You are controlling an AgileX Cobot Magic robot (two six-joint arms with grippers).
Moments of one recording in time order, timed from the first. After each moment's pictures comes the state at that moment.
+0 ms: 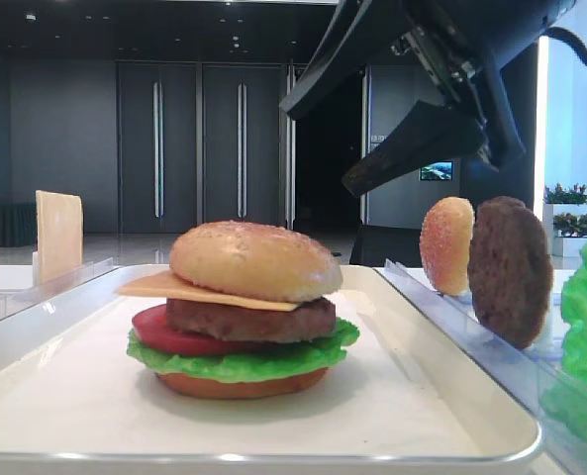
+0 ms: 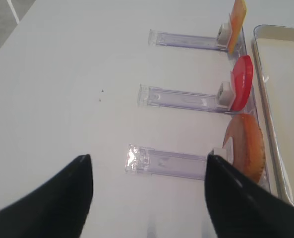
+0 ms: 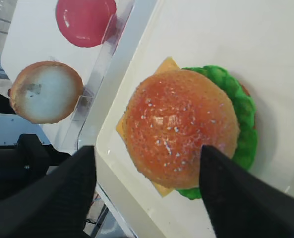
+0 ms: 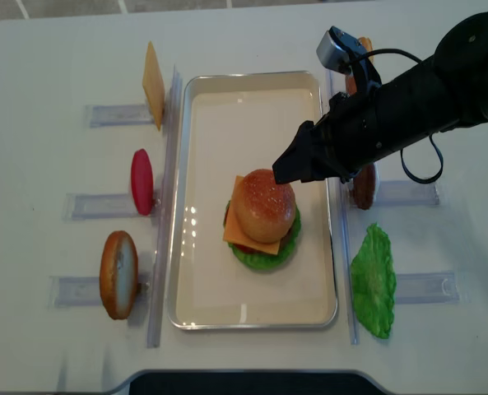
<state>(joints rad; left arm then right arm) 0.08 -0.02 -0.47 0.08 1.11 -0.09 0.38 1.67 -0.99 1.15 0.87 -0.83</state>
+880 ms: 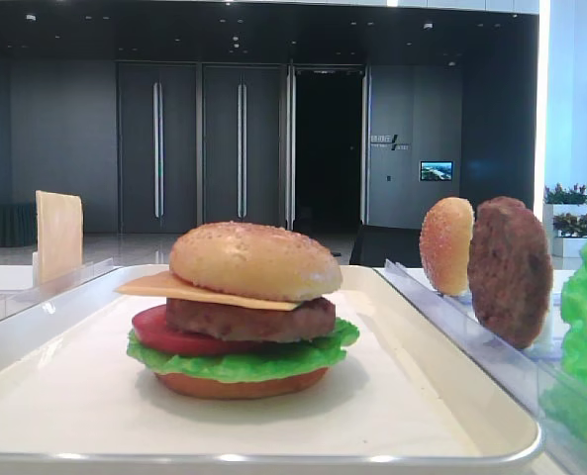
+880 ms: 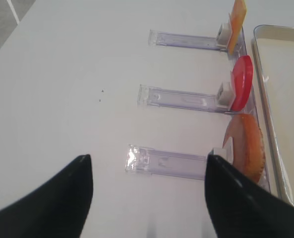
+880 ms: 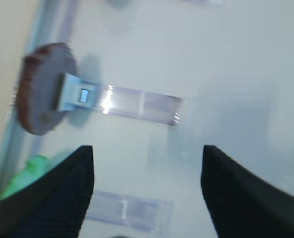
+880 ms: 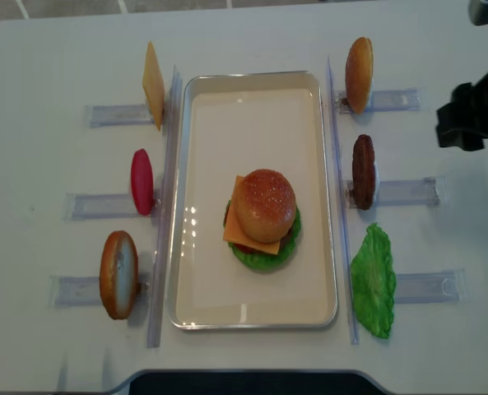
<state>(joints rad) 0.08 -0.02 -0.47 0.08 1.11 -0.09 0.06 1.29 -0.99 0.18 0.98 -0.21</state>
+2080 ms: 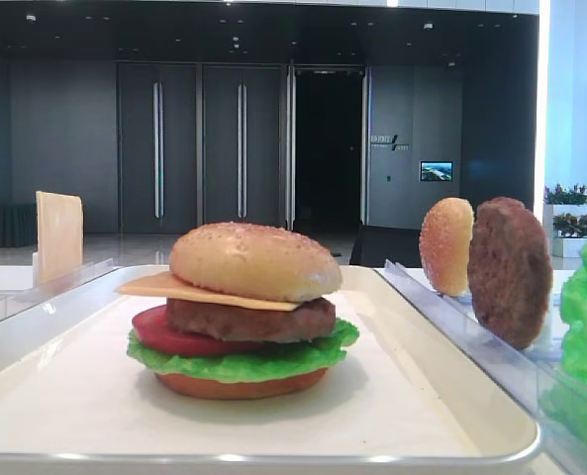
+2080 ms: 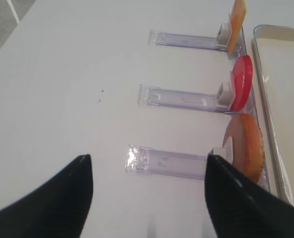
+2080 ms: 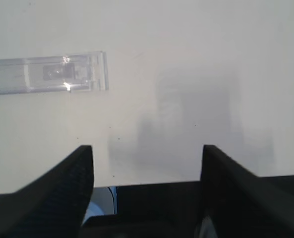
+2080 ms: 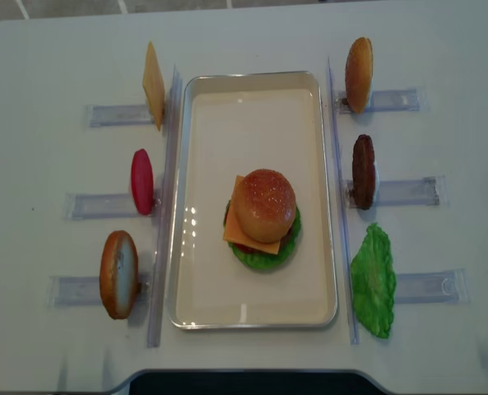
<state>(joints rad) 0.08 -0.02 -0.47 0.08 1.11 -0.09 -0.07 0.60 -0.51 0.01 1.16 -0.08</state>
